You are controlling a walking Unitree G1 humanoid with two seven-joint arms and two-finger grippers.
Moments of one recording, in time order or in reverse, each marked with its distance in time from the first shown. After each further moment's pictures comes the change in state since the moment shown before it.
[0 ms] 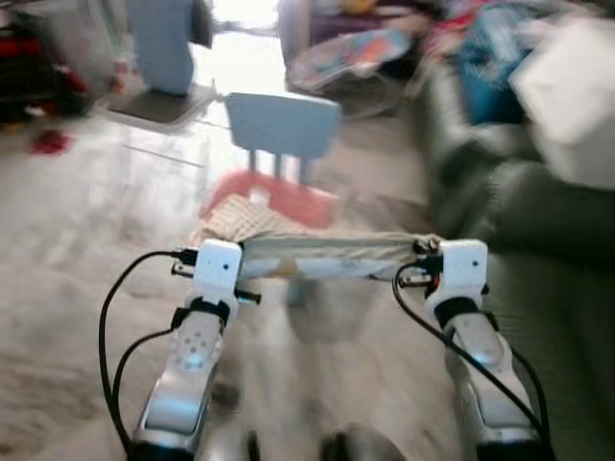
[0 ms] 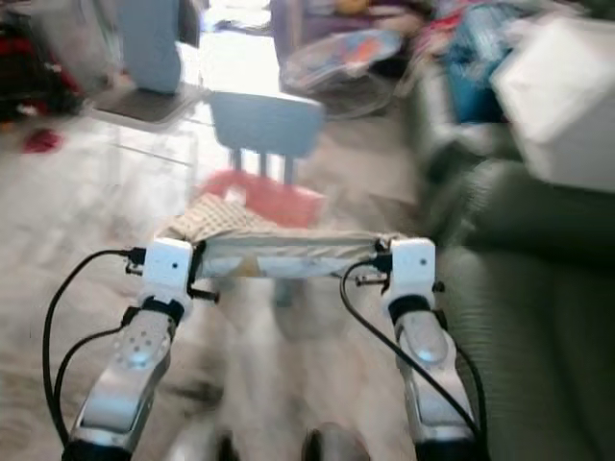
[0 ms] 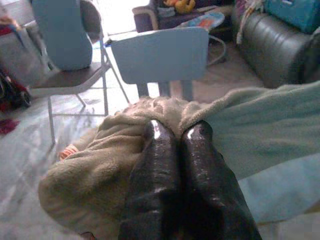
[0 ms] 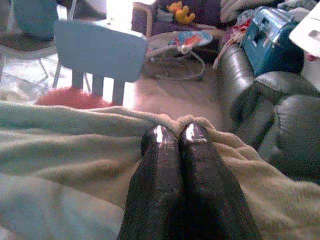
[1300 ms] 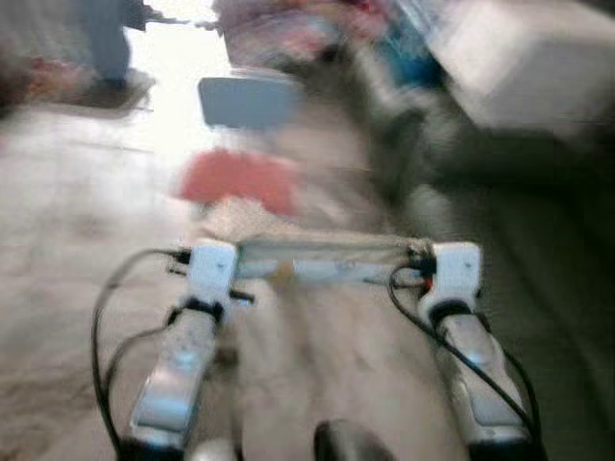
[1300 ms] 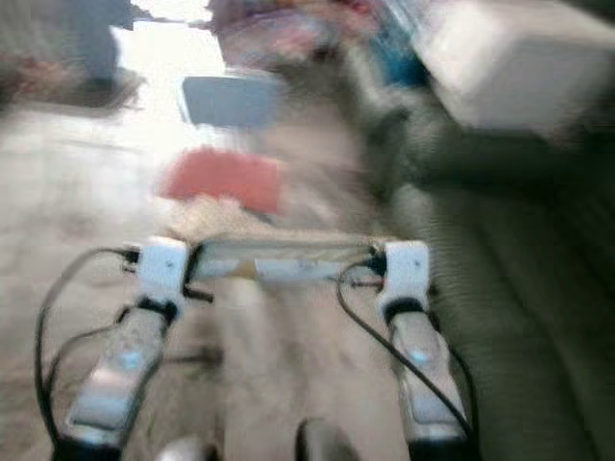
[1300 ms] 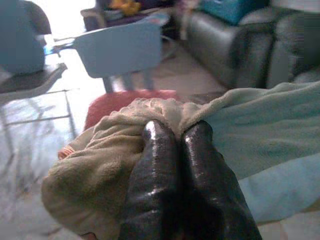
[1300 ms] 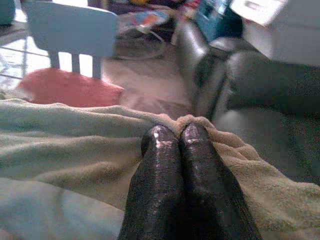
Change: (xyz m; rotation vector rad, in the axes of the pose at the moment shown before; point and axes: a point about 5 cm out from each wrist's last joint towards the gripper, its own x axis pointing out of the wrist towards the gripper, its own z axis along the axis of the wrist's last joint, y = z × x) left arm -0.001 0.004 -0.003 -0.008 0.008 -0.024; right arm 0.001 0.004 -0.005 0.014 0.031 0.010
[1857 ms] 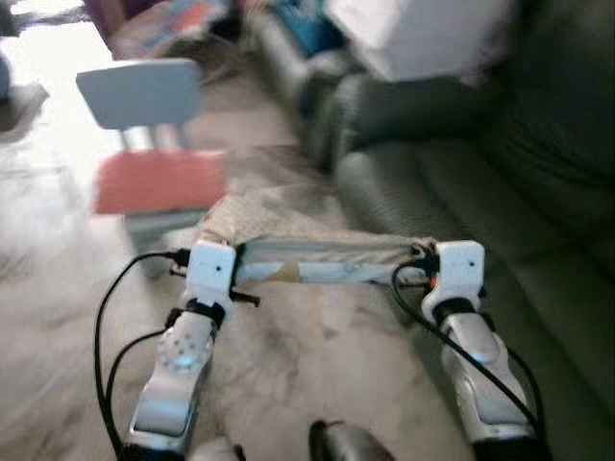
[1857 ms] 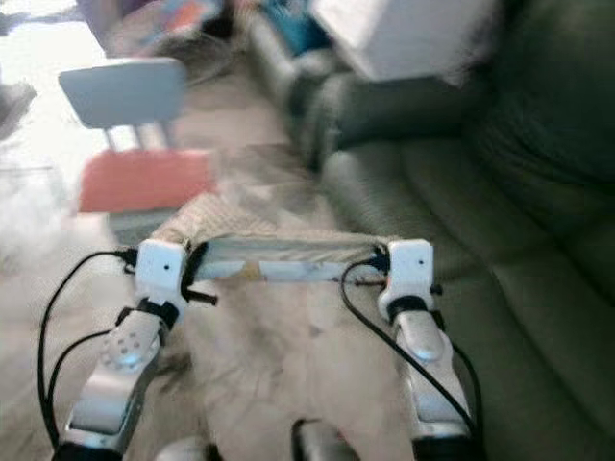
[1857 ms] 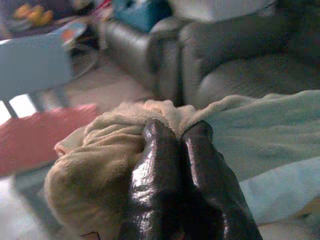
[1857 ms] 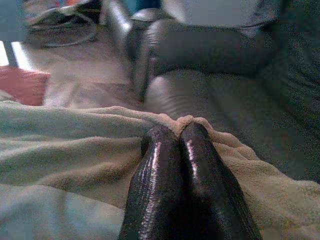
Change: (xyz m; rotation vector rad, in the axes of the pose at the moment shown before) left arm -0.004 -0.001 0.002 -0.056 -0.039 -0.070; right arm 0.000 -0.005 -0.002 -0.008 0.011 -0.028
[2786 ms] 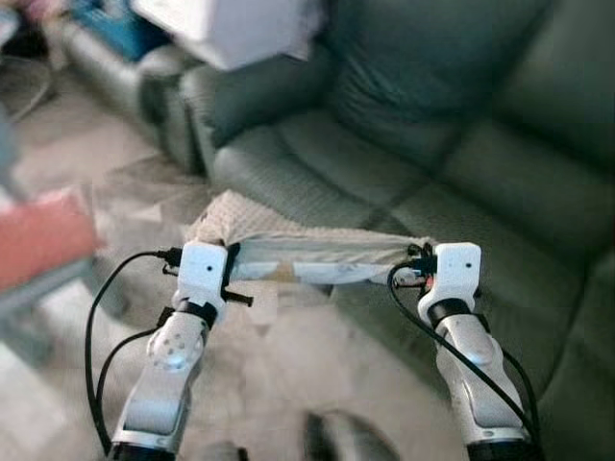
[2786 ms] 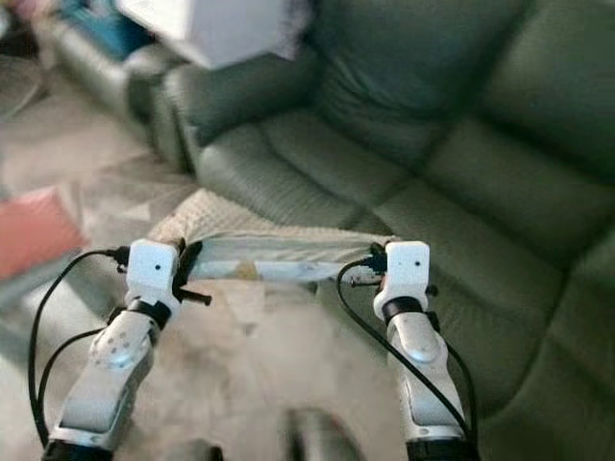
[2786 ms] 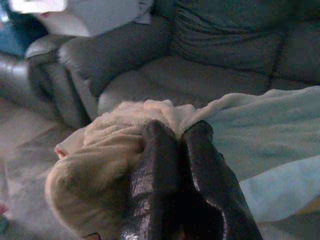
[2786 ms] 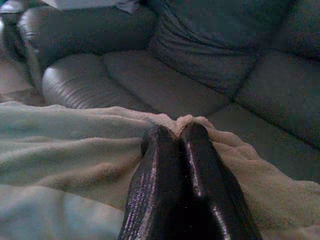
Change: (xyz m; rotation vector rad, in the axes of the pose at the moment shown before) left arm -0.002 0.011 -0.005 -0.010 0.006 0.014; right arm -0.001 0.009 0.003 0.013 -0.013 0.026
